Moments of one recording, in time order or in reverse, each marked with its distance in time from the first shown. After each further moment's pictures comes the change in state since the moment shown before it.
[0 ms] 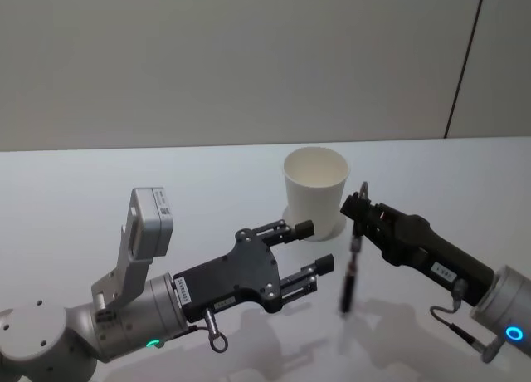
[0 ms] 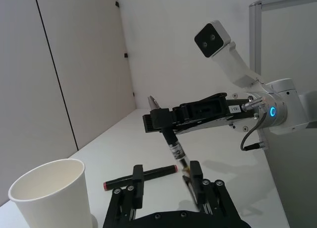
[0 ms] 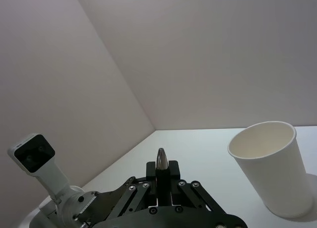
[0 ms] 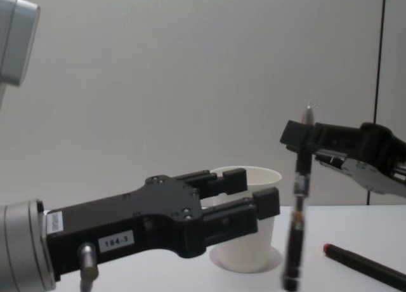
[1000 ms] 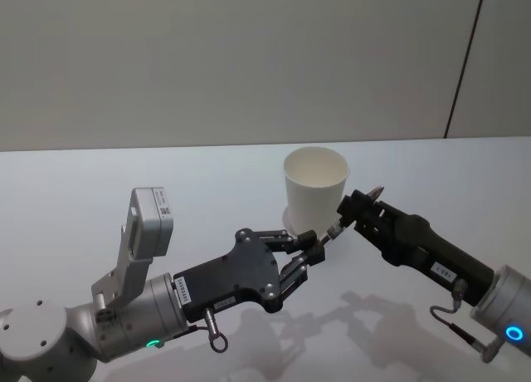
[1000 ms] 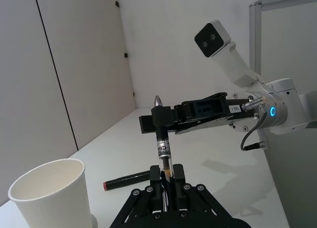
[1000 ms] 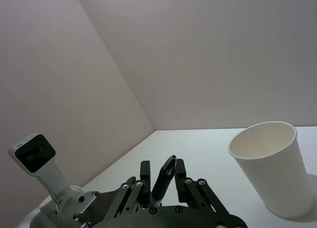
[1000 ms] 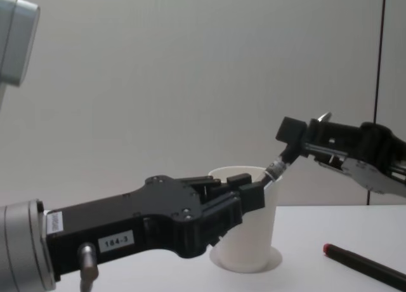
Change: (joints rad) left arm 0.000 0.000 0.000 0.000 0.000 0.000 0.000; right arm 0.000 0.000 0.000 0.000 0.000 0.000 0.001
